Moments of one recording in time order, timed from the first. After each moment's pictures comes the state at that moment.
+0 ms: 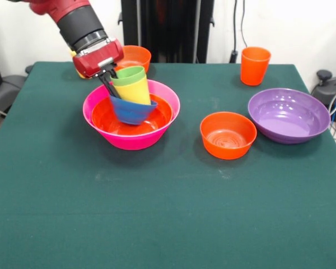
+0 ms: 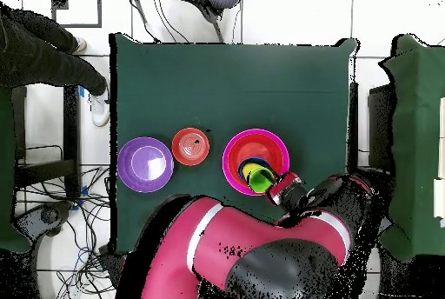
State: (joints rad) arm -0.25 -0.15 -0.53 1.41 -1.40 -1.18 2.53
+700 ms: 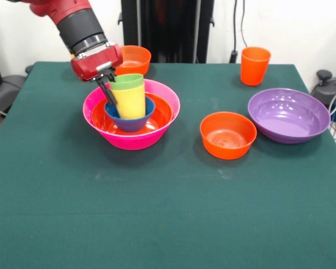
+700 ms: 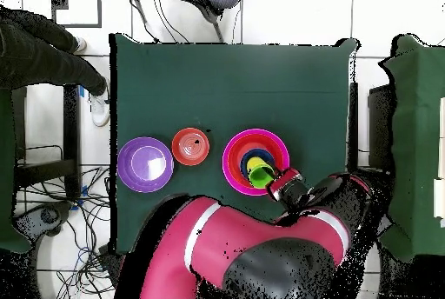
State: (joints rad) arm -0.24 -0.14 -0.54 1.41 -1.35 -1.15 2.51
